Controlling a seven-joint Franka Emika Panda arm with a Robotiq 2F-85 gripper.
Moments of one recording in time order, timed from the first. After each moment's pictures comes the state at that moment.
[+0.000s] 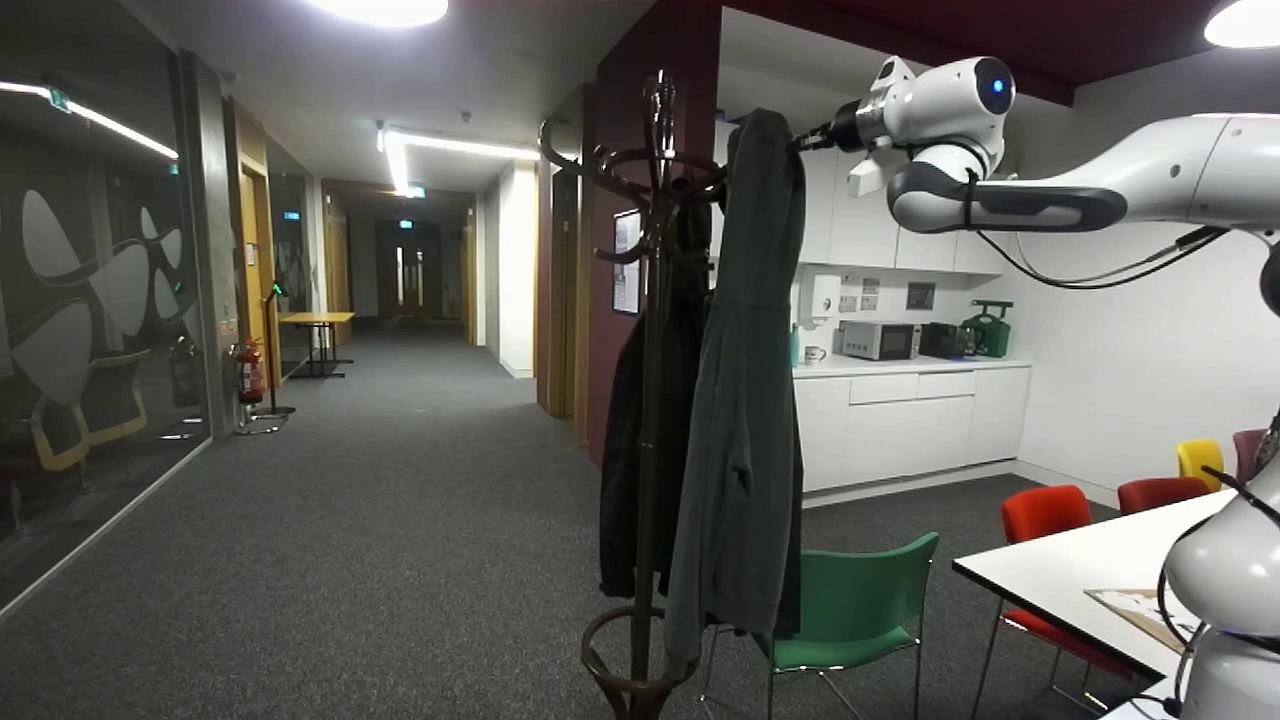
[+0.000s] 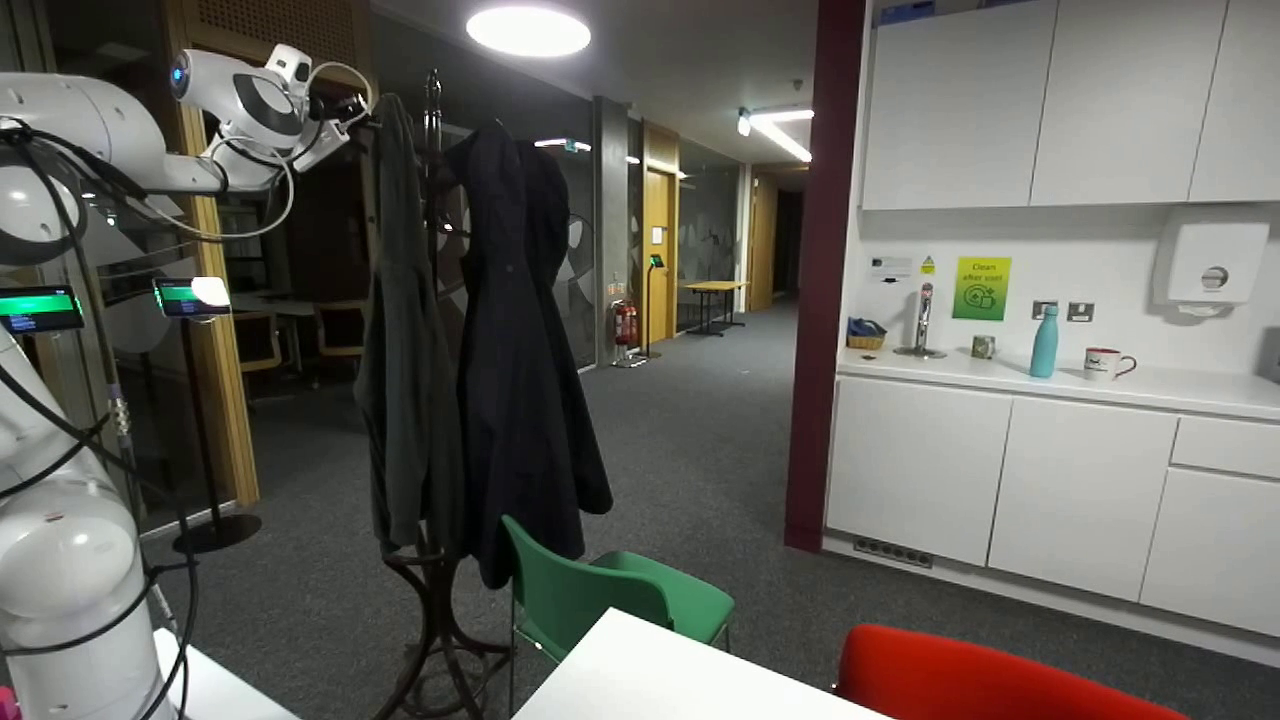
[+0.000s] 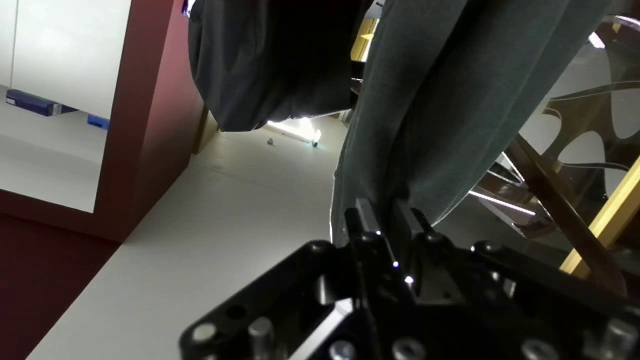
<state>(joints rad) -0.21 -0.27 0.45 -1.61 -0.65 2.88 0.39</state>
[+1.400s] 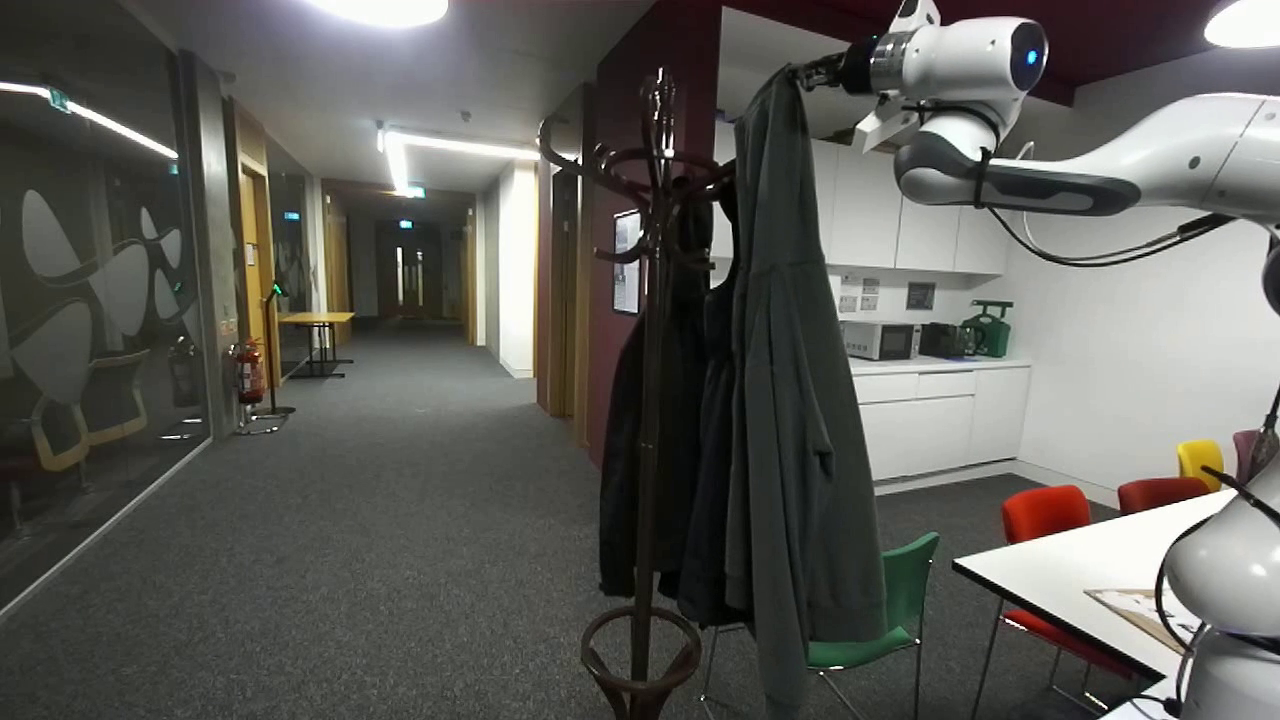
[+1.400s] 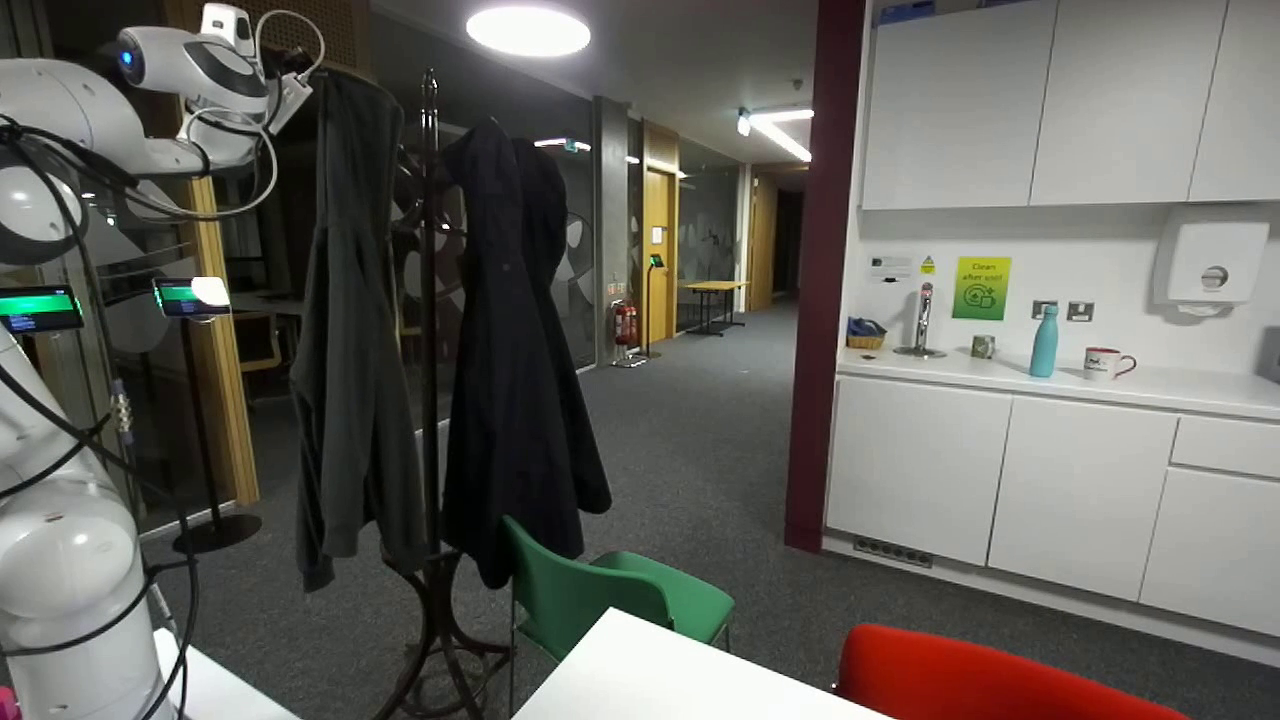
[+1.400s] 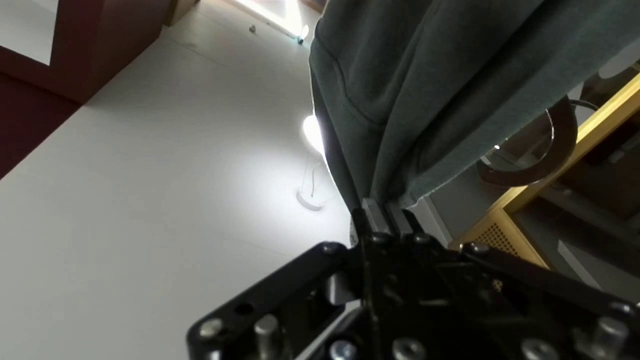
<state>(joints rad) -0.21 -0.26 0.51 -1.47 -0.83 3.00 0.39</state>
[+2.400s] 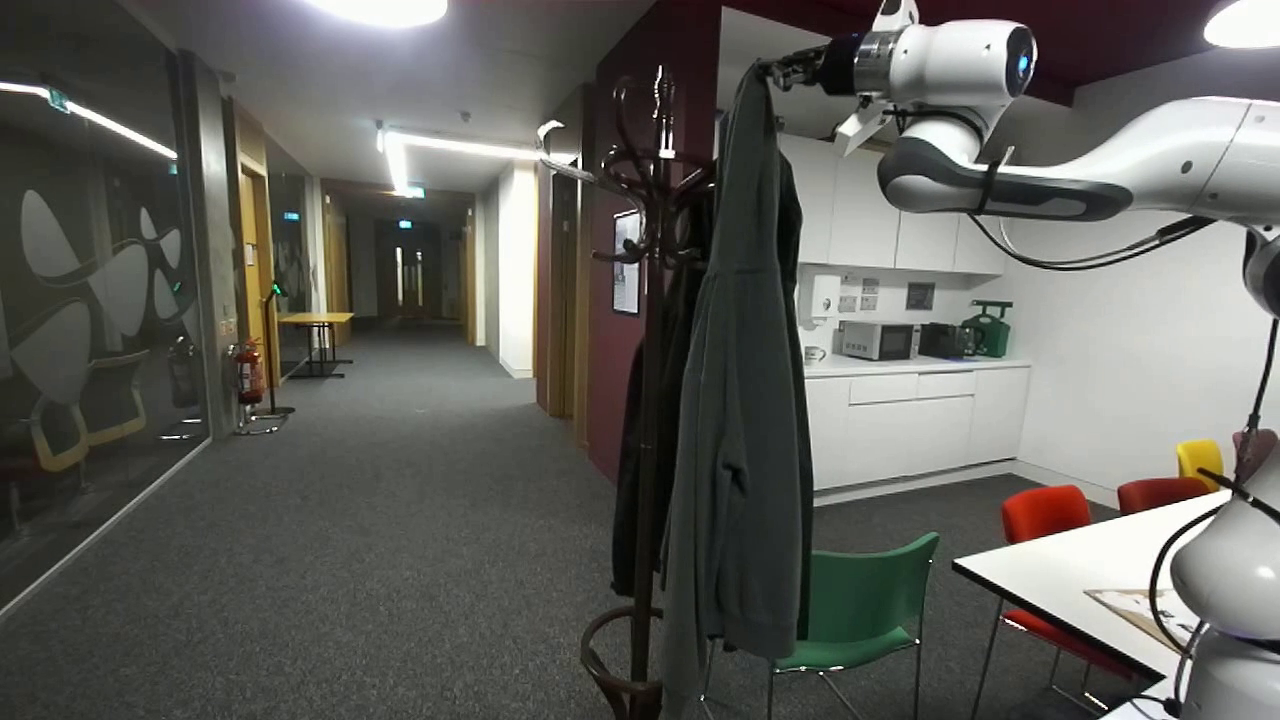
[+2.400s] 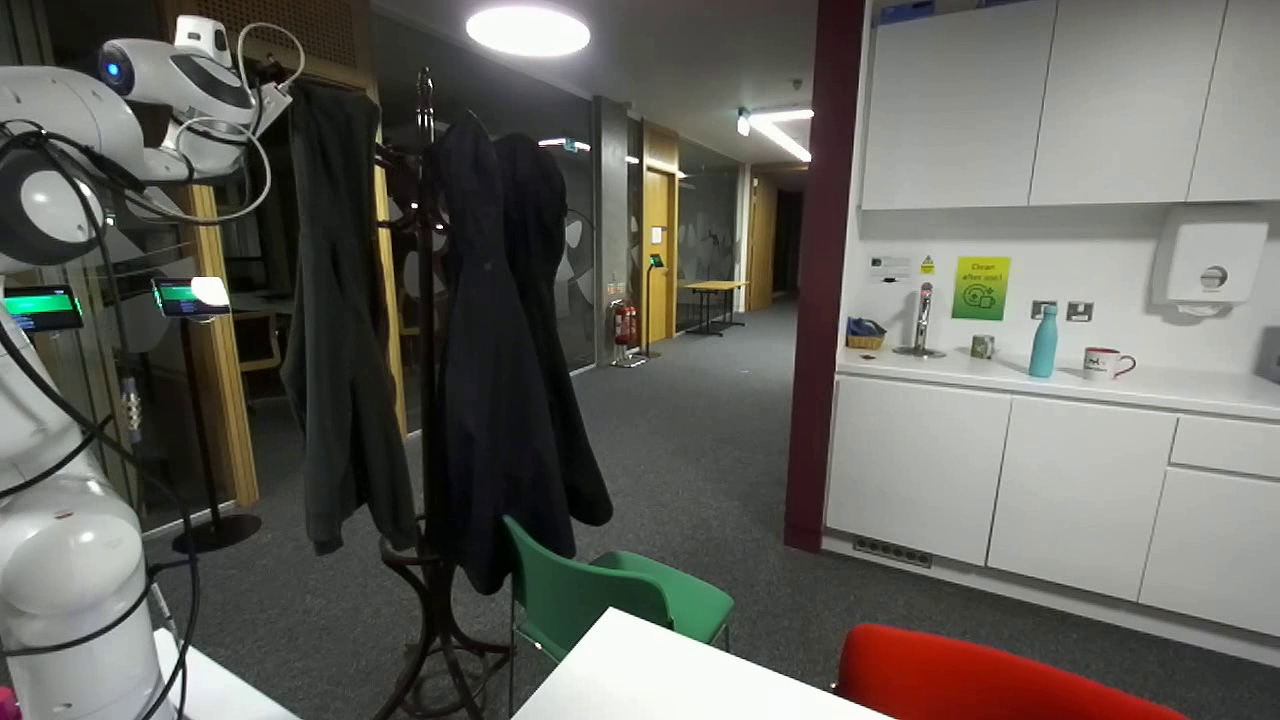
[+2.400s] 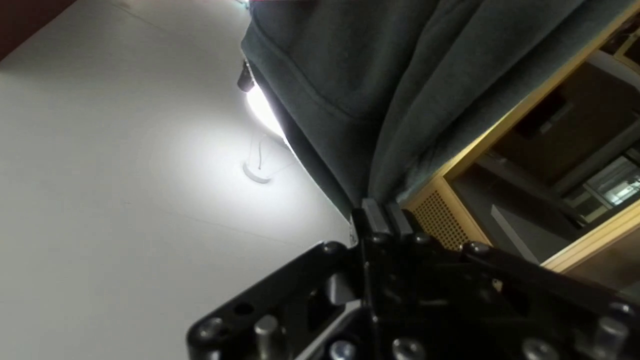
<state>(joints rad) -0.15 -0.22 0.57 -1.46 -0.86 3.05 0.36</state>
